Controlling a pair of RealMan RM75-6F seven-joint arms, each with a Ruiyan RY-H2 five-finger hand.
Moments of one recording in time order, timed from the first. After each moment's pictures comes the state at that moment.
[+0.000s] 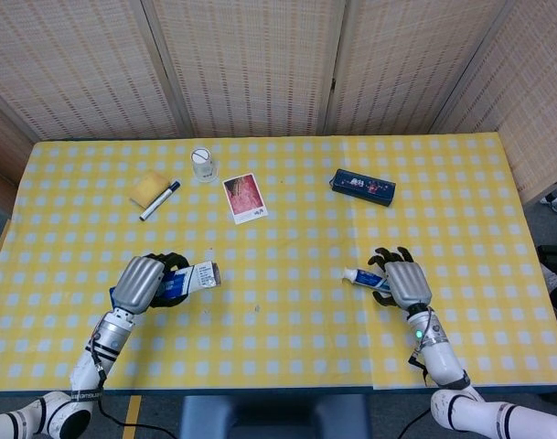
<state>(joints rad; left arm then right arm) -0.53 -1.45 -0.12 -1.52 1.41 1.19 0.05 0.48 -1.51 0.18 -1.51 -1.02 1.00 -0.36</state>
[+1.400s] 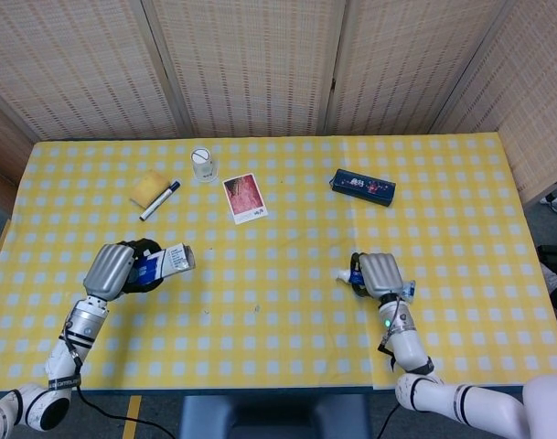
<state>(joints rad) -0.52 -1.38 -0.14 -1.43 1.41 1.19 -0.13 0.61 -1.69 0.19 -1.36 -0.92 1.05 -0.51</state>
